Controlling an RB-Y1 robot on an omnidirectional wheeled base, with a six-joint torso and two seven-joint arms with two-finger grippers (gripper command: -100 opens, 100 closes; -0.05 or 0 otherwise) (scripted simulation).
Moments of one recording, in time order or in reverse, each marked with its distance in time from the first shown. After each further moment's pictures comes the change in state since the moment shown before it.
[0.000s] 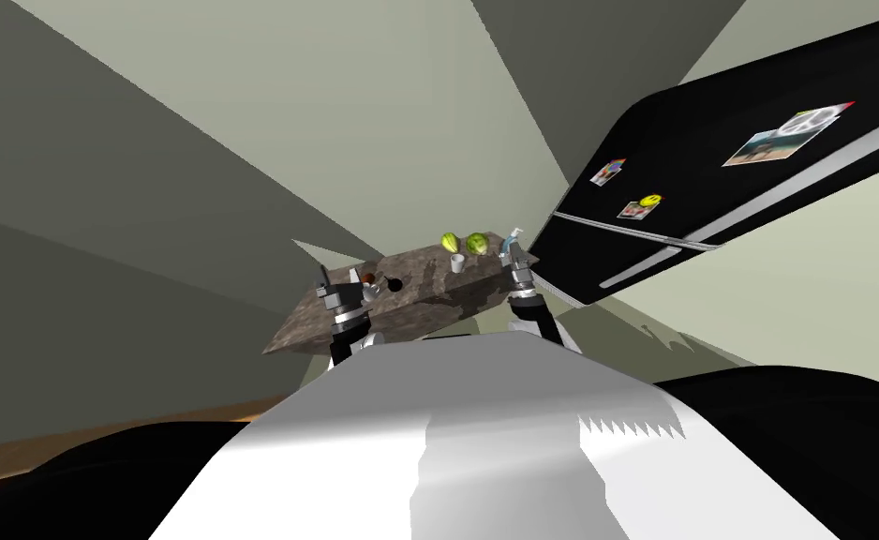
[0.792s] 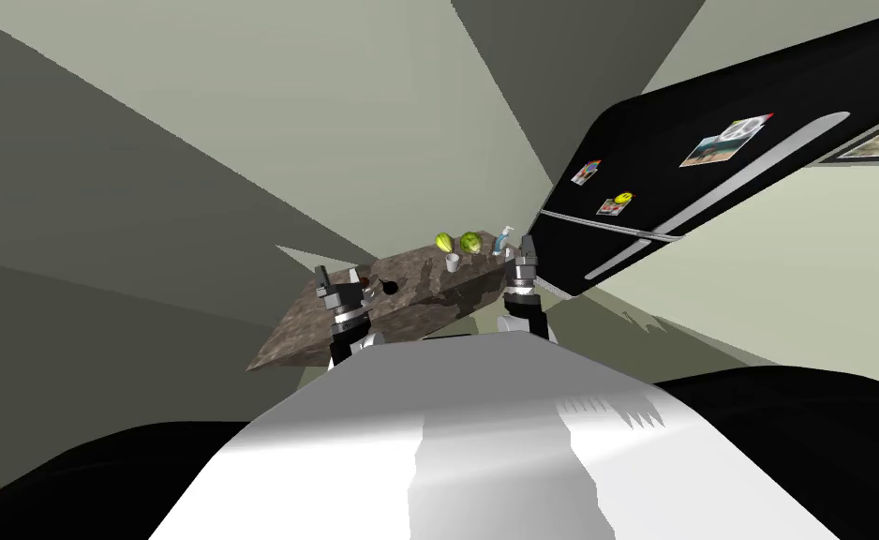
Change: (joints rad) left arm 0.000 0.000 0.000 0.000 0.000 0.000 0.000; right arm -0.009 0.239 0.009 -0.026 0.013 -0.018 0.013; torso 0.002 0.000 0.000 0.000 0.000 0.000
